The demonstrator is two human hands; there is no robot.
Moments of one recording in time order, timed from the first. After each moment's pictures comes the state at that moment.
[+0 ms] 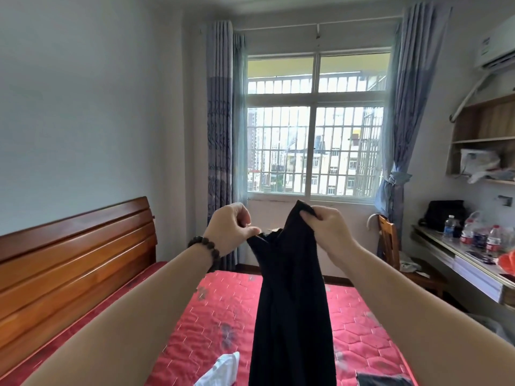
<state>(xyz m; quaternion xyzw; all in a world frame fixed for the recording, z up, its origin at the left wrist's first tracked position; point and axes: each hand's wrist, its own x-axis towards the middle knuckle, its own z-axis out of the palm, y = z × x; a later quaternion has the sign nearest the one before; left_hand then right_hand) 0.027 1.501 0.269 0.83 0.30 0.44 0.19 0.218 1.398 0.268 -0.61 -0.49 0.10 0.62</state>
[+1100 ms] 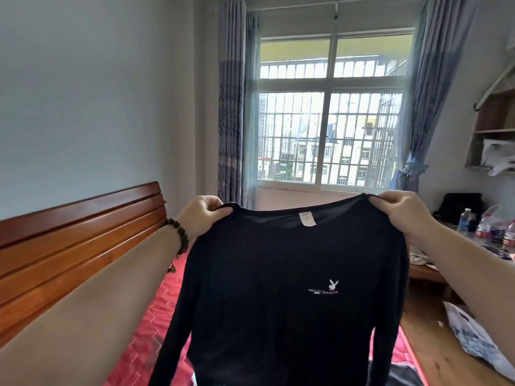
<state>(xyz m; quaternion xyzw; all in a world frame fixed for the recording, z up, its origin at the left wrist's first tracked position) -0.038 1.543 0.255 0.78 0.32 0.41 0.34 0.333 1.365 0.274 -0.67 -0.46 0.04 0.59</state>
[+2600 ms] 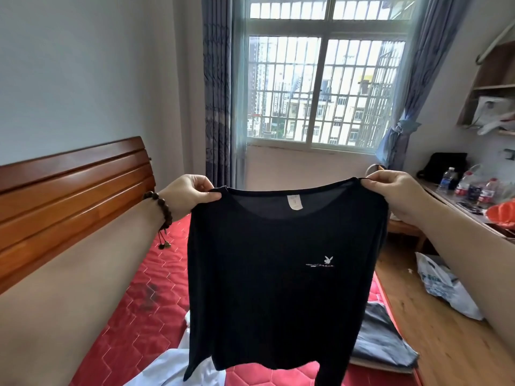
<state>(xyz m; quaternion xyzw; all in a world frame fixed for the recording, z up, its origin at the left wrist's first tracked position) -0.035 1.530 0.199 0.76 0.32 0.32 0.46 0.340 1.337 0.219 -0.64 -0.46 0.17 0.59</state>
